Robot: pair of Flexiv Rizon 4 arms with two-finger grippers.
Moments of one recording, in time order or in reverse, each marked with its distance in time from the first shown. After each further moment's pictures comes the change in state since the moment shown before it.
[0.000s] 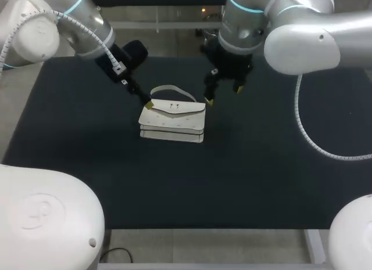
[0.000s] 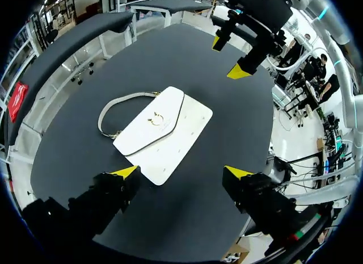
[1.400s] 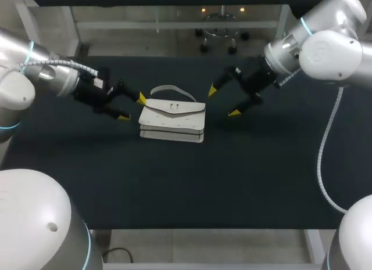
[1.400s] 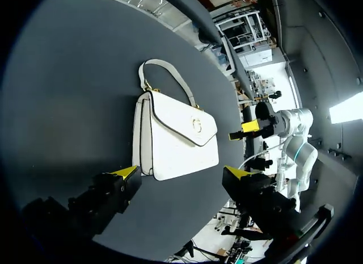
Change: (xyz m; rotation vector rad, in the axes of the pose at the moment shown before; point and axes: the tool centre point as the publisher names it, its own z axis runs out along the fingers) left arm -0.032 0.030 0.040 0.310 0.317 -0.928; right arm -0.007 0.019 0.062 0.011 0.687 0.793
